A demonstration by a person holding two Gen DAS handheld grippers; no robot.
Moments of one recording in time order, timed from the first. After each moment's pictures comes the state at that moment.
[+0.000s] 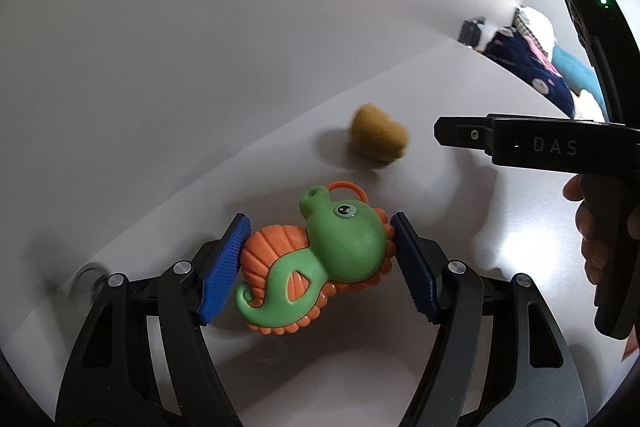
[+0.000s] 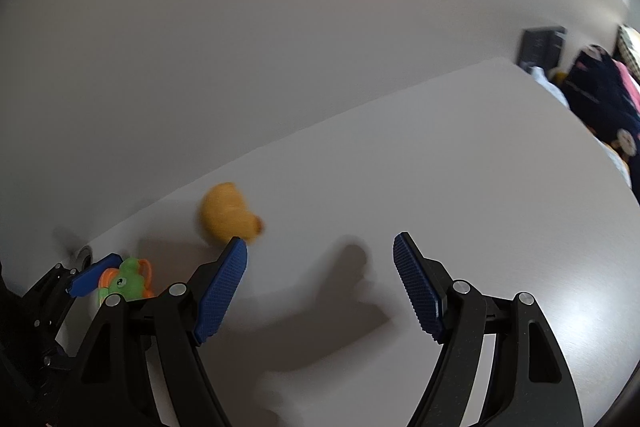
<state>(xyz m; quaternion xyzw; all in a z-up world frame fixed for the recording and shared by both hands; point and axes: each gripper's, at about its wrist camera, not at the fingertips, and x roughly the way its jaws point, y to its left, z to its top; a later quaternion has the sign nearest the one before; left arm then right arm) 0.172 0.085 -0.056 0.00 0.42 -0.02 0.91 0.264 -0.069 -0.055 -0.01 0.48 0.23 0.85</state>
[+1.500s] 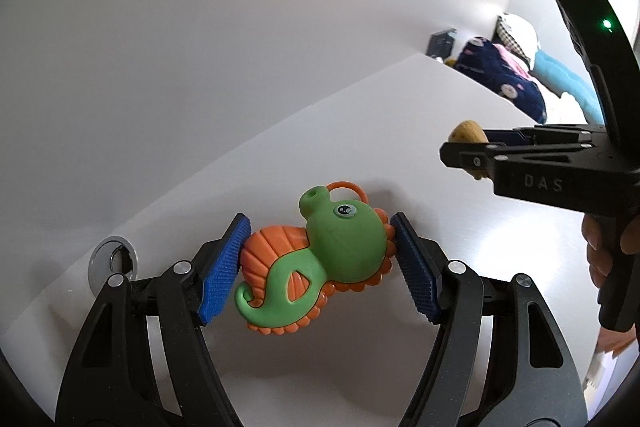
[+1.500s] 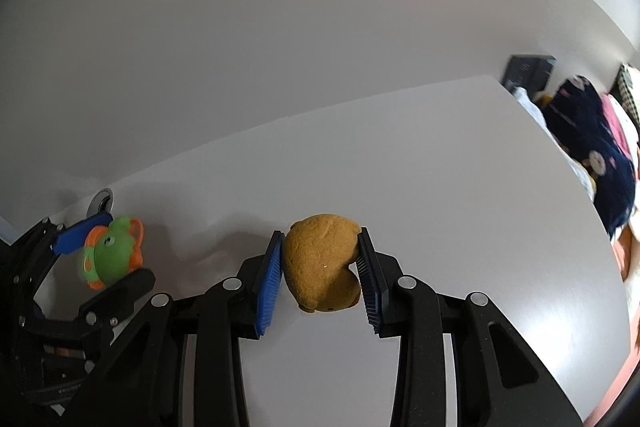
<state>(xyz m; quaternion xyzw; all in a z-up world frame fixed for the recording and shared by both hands) 0.126 0.058 -0.016 0.00 0.40 -0.05 0.91 0.208 -0.091 -0.015 -0.07 0.47 0.23 0.85</state>
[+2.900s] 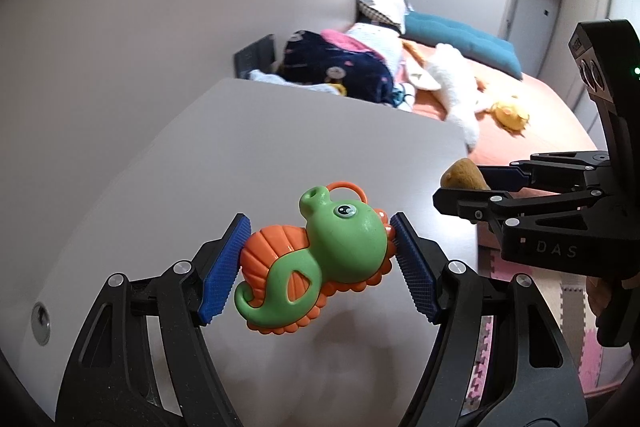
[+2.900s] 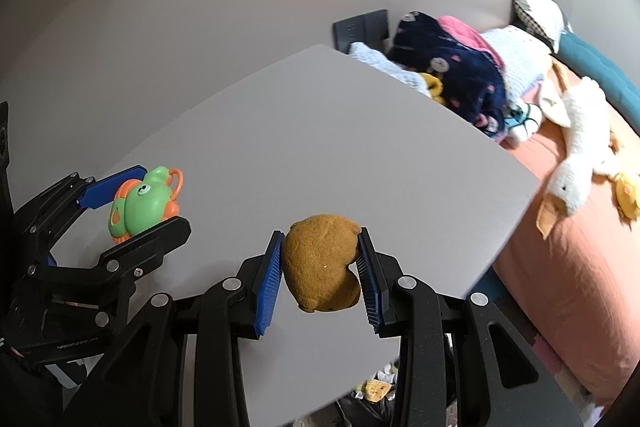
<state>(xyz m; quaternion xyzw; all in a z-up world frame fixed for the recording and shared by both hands) 0.063 -0.130 0.025 0.09 0.37 -0.25 0.89 0.063 -0.298 0.021 0.03 0.46 0.09 0.88</state>
